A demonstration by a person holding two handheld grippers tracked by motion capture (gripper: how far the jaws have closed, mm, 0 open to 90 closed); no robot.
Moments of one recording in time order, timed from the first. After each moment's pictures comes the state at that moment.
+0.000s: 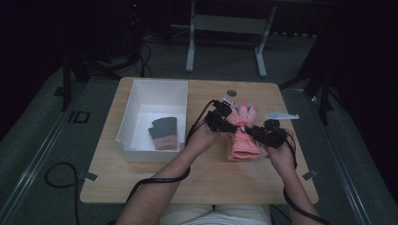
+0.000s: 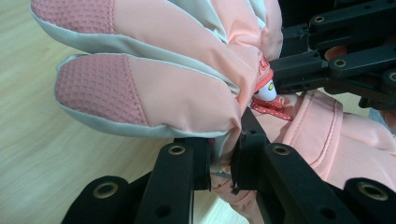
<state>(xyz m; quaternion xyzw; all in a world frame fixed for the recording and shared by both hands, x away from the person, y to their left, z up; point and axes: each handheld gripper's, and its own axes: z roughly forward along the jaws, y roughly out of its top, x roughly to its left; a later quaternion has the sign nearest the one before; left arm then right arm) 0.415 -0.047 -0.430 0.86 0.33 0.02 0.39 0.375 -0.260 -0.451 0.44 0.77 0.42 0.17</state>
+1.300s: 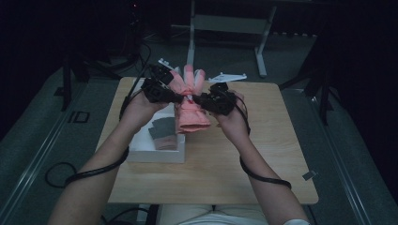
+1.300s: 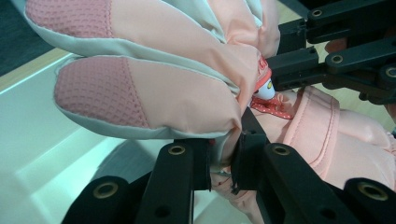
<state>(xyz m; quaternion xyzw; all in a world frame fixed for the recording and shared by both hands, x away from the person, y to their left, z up) 0.396 0.122 -0.321 0.84 0.39 0.11 0.36 0.401 -0.093 -0.357 0.34 0.80 0.47 0.16</state>
